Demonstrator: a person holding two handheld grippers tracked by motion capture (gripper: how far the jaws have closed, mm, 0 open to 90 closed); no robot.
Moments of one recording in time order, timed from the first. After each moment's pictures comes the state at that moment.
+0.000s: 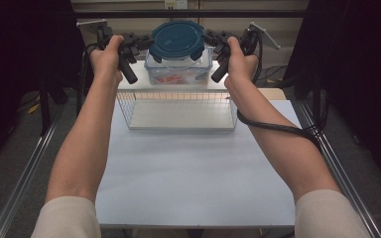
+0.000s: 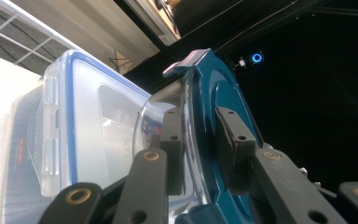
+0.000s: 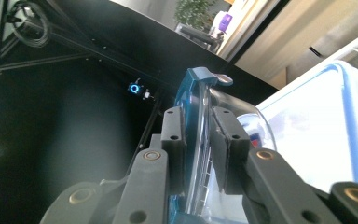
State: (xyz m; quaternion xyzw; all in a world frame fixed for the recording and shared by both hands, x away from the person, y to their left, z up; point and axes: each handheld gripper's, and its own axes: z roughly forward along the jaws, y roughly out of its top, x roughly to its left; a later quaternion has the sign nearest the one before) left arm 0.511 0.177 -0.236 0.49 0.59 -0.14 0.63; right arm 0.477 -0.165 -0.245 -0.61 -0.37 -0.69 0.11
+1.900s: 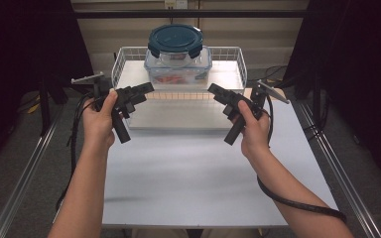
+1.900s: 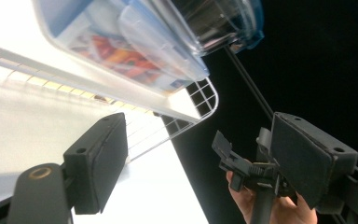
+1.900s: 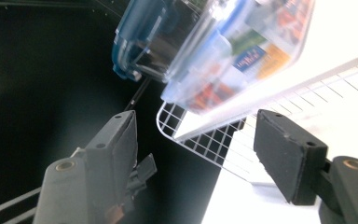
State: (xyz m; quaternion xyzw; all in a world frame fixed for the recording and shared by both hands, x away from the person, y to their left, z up) left arm 0.393 0.195 -0.309 0.55 0.52 -0.14 0.64; right arm 0.363 -0.181 -0.337 -0.56 -0.44 -0.70 0.08
